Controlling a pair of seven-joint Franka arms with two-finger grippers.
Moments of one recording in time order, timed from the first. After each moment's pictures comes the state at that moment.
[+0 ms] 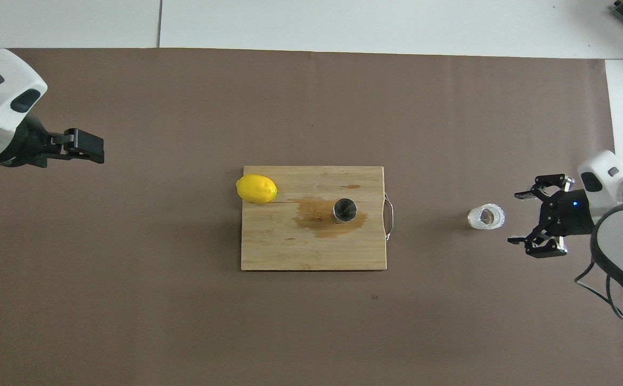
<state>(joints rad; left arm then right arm) 0.03 0.03 -0.13 -1.64 -0.02 1.70 -0.11 -0.19 -0.05 0.01 -2.21 0.45 2.06 -1.75</state>
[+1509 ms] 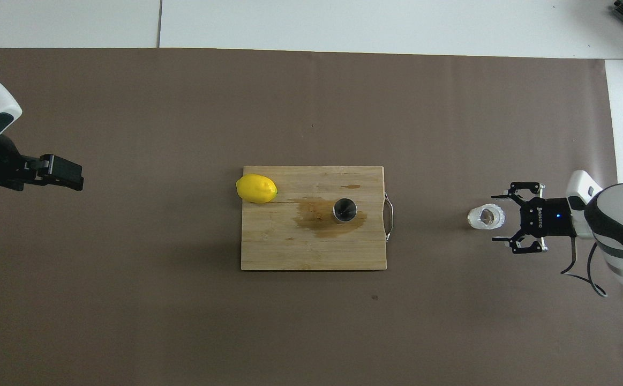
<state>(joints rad) -0.06 -0.03 -0.04 -1.66 -0.02 1.59 -0.02 -0.28 0.21 0.01 -2.24 0.81 2.12 -2.36</state>
